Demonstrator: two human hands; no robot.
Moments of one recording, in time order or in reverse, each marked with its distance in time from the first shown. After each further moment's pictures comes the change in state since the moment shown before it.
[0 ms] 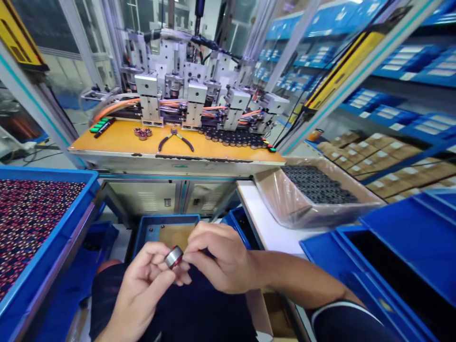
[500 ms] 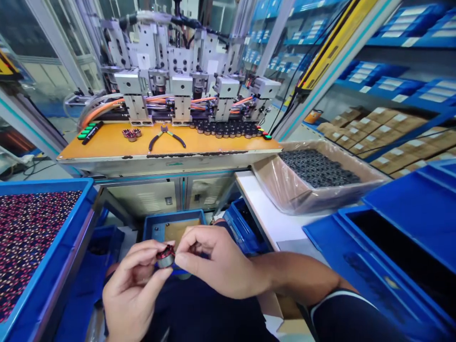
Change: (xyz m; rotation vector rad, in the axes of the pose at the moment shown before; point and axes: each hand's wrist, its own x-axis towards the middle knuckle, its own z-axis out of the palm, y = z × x) left_hand 0.008 0.003 -0.002 0.462 0.150 0.531; right_hand -0.009 -0.014 0.009 0.598 0.006 0.769
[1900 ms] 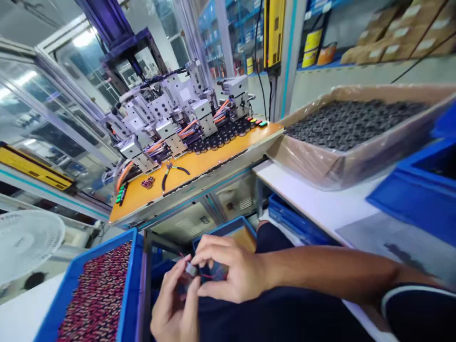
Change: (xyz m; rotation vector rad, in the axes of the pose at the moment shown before) left_hand 0.017 0.012 0.003 0.466 0.084 0.039; right_hand 0.032 0.032 -0.003 -0.271 0.189 -0.845
